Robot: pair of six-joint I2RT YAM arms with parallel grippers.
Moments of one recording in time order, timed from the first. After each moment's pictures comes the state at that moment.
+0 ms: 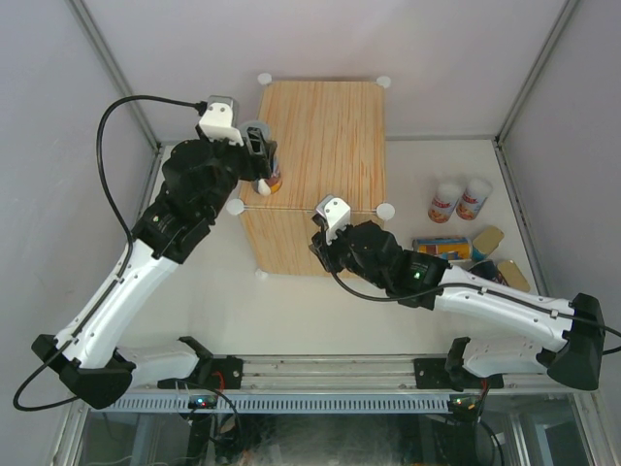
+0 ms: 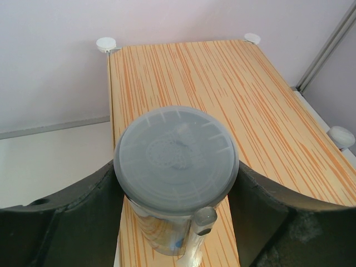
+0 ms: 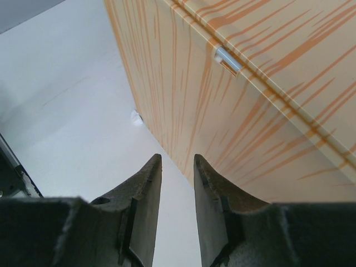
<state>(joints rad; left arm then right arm) -0.63 1.17 1.46 -0.32 -0.31 -0.14 1.09 1.19 1.02 -0.20 0.26 0.06</state>
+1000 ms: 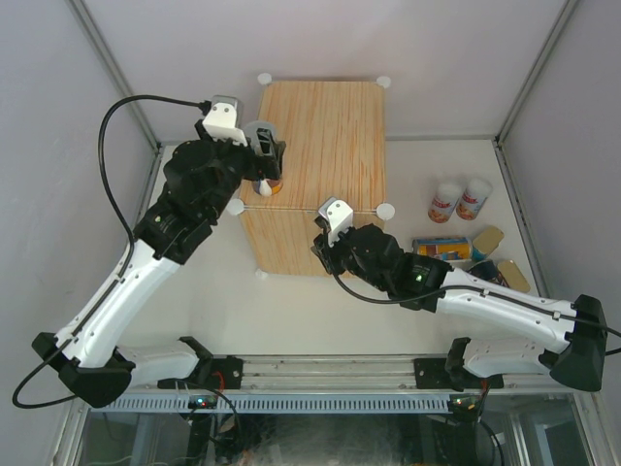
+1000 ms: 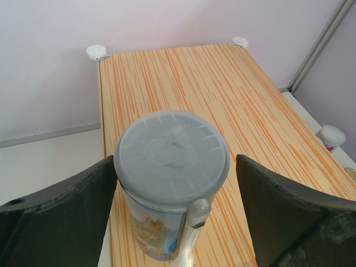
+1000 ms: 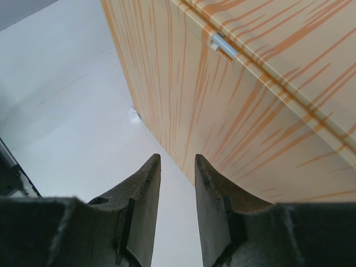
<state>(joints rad) -0.65 1.18 1.46 -0.30 -0.30 -0.12 1.10 1.17 1.00 -0.19 0.29 0.07</state>
